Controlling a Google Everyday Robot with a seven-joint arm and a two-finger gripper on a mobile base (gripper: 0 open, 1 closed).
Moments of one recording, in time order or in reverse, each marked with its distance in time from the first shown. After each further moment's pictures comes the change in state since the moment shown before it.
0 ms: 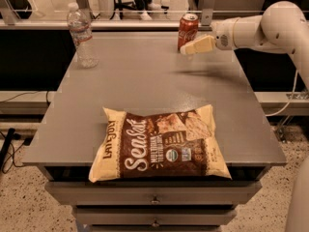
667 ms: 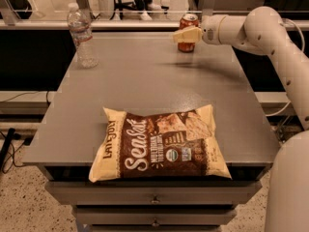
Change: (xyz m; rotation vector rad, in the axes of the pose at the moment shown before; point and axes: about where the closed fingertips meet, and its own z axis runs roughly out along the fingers) arm -0.031 -0.016 0.045 0.030 -0.150 0.082
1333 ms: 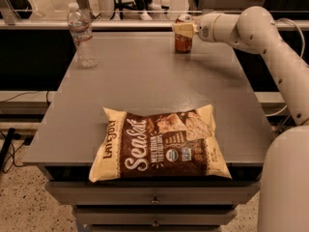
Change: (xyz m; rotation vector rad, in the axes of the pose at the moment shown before) arm -0.006 -0.010 0.019 0.054 -0.018 0.012
